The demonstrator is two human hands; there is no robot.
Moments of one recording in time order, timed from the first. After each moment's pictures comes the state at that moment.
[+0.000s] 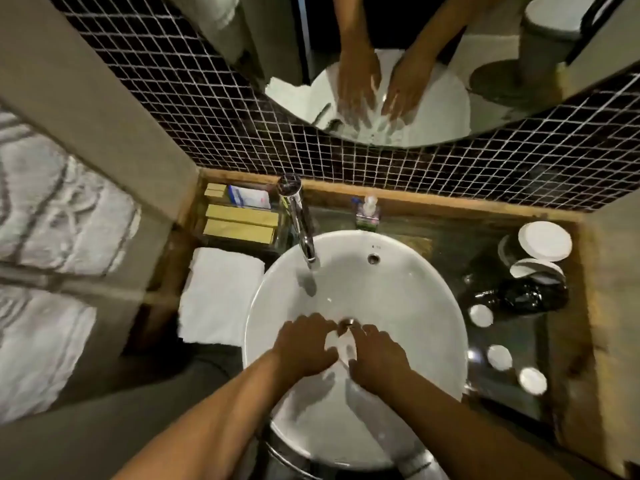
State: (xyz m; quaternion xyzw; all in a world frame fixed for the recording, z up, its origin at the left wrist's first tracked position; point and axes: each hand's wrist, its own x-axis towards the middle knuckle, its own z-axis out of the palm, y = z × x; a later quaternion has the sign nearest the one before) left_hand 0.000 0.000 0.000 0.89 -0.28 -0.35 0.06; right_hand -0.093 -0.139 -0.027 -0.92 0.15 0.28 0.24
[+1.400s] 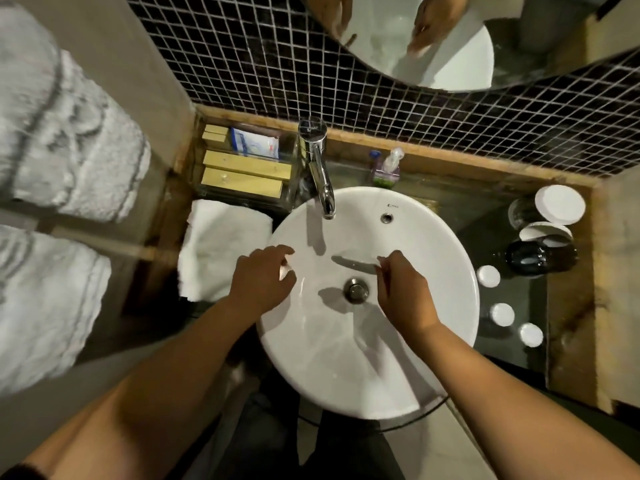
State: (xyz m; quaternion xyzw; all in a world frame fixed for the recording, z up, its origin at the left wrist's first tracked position) left_hand 0.065 0.089 -0.020 0.93 -0.21 -0.22 0.18; right_hand -0.062 -0.140 0.012 -0.91 0.25 0.02 0.33
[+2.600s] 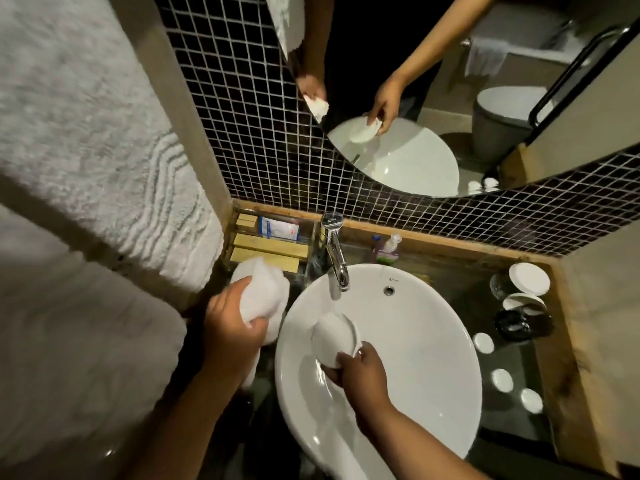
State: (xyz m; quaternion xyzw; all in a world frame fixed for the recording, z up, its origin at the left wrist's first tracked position) left_hand 0.089 0.152 0.053 0.91 -0.16 0.10 0.38; right_hand -0.043 -0.020 0.058 -0.54 0.50 0.04 0.68
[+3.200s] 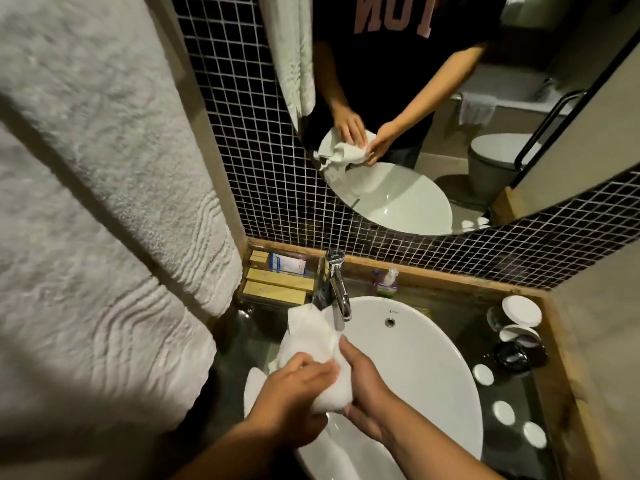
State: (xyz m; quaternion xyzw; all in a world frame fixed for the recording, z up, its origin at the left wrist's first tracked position) left_hand 0.020 0.129 0.114 0.86 -0.44 -0.12 0.24; right_hand -0.024 -0.033 0.117 -0.37 0.41 0.18 0.81
